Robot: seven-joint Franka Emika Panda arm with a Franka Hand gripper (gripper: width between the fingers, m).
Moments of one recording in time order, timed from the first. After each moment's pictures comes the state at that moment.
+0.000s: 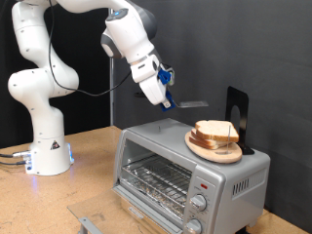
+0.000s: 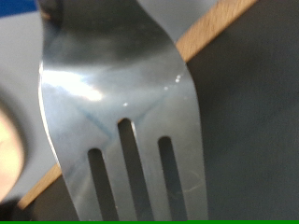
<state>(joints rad) 0.17 -0.46 0.25 -2.60 0.86 2.50 -0.15</state>
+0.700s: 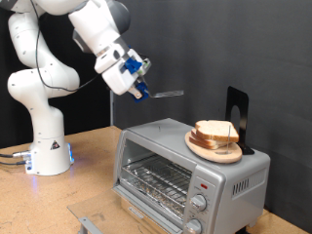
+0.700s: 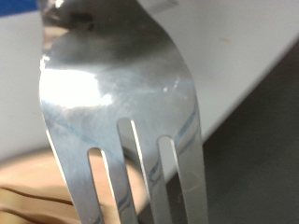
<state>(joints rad) 0.06 -0.76 0.18 -2.80 0.84 2.45 -0.13</state>
